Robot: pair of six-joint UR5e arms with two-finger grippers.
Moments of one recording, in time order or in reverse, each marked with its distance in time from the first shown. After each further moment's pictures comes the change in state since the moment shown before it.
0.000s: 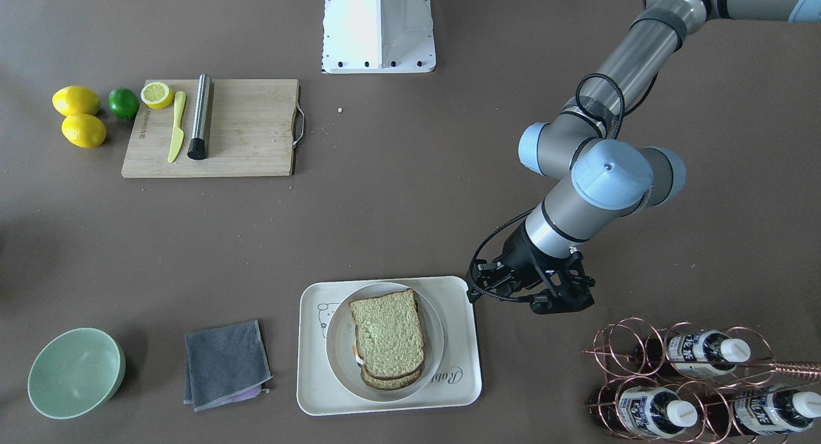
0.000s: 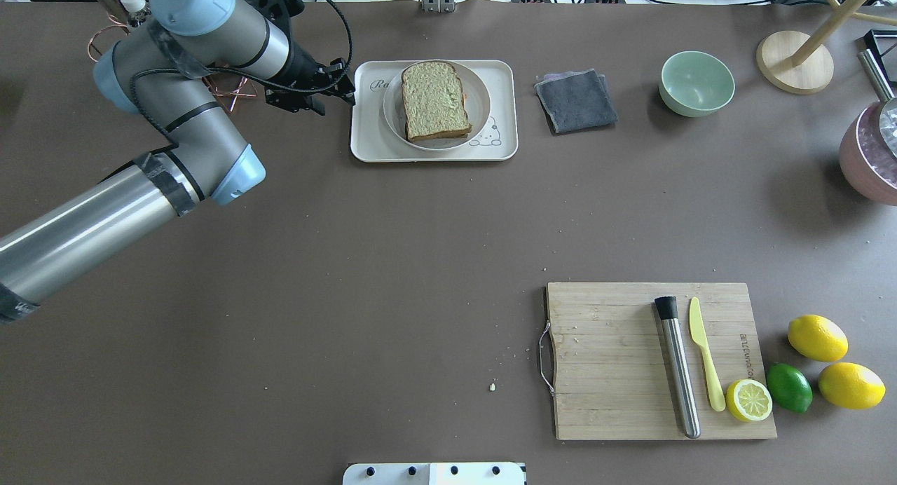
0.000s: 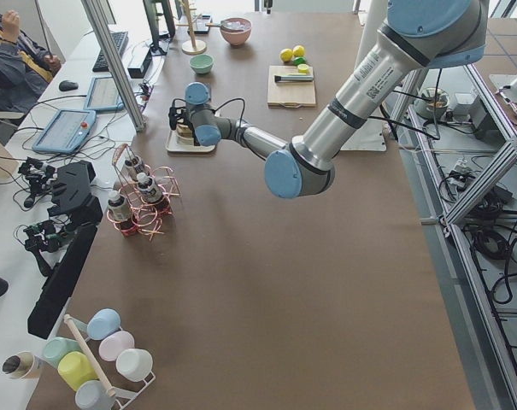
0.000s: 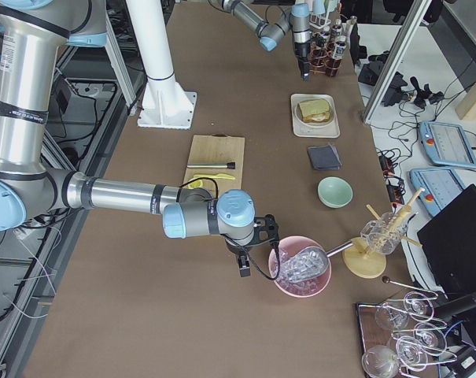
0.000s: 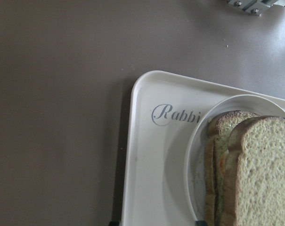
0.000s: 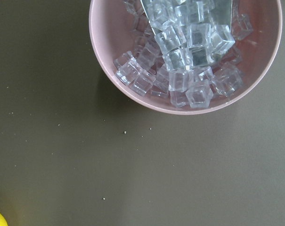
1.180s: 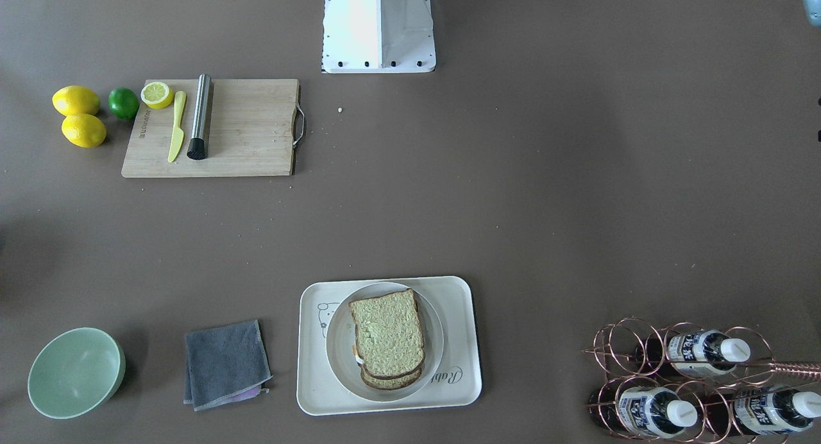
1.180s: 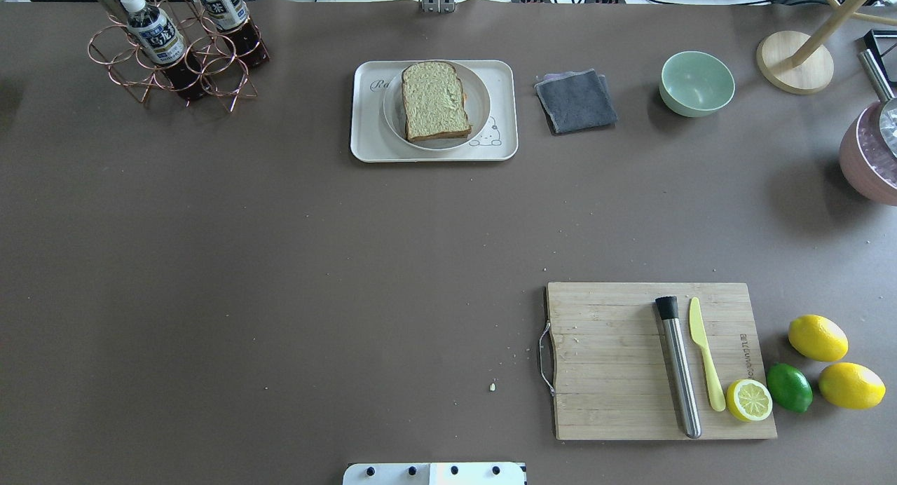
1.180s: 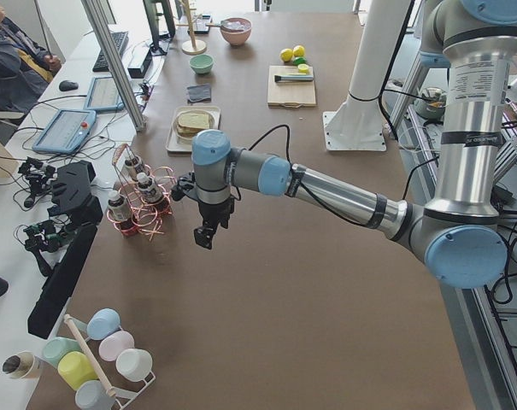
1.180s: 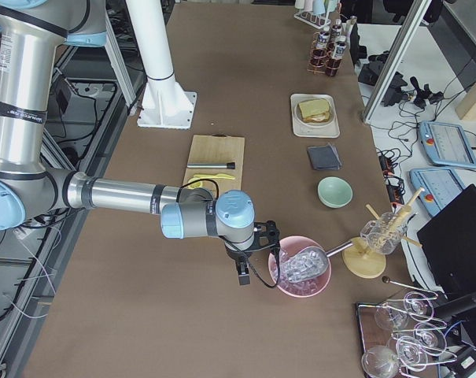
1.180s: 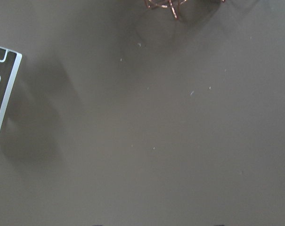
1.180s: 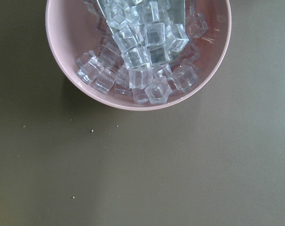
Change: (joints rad) left arm -0.605 0.721 -0.598 0.756 -0.144 1.564; right arm 0.031 0.008 0.002 -0.051 -0.085 -0.005
